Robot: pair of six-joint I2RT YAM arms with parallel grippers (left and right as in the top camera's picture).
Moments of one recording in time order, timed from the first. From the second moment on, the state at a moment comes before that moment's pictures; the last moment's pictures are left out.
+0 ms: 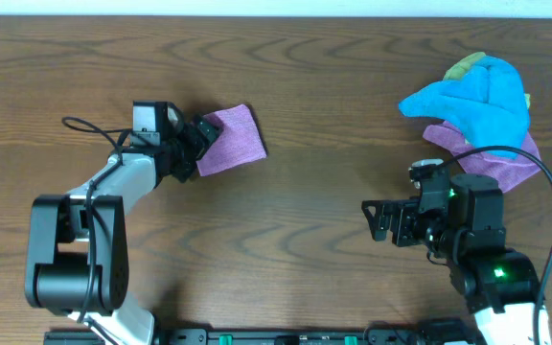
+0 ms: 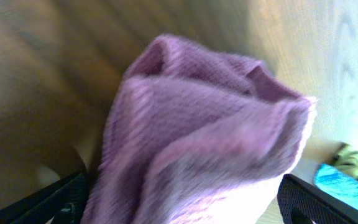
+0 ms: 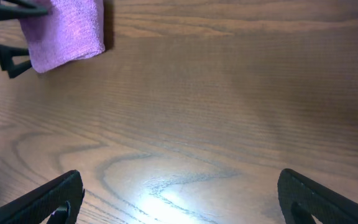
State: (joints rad) left arm -0.04 1.82 0.92 -0.08 0.45 -0.91; right arm 0.11 0.82 0.70 -0.74 -0.31 0.18
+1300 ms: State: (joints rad) left arm 0.05 1.92 1.41 -0.07 0.34 -0.88; right arm 0.11 0.82 0.70 -0.74 -0.31 0.18
